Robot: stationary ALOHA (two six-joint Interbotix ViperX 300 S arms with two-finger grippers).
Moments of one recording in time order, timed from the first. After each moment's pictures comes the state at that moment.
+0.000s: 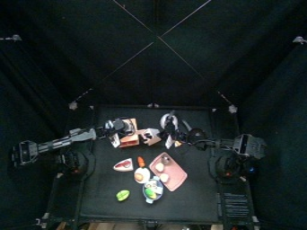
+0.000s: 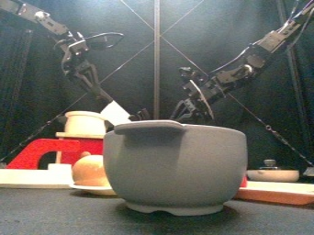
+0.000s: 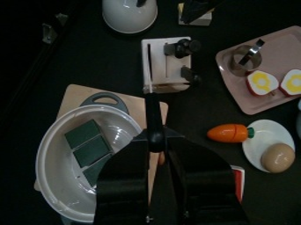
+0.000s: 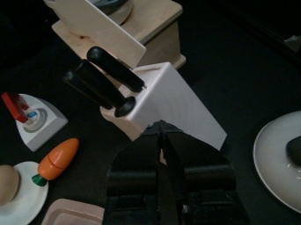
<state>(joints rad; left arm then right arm) 0.41 -0.53 0.71 0.08 0.57 -0.05 -0.40 -0.05 0.72 0.00 -0.22 0.21</state>
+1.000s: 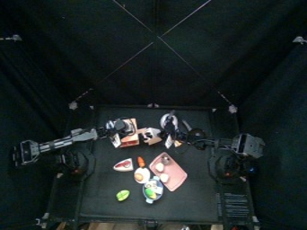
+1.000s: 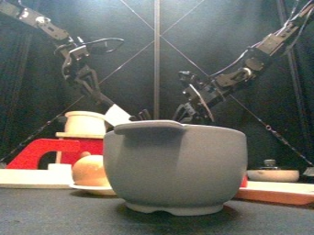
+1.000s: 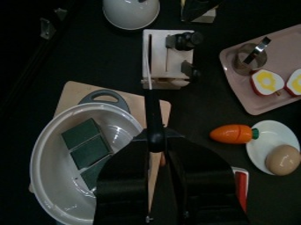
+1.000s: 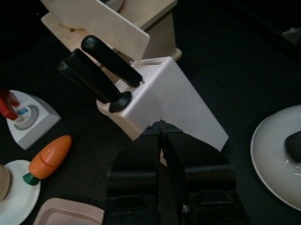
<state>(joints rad) 0.41 -0.51 0.73 0.07 0.54 -0.05 -0.41 -0.02 0.72 0.00 -0.23 0.21</state>
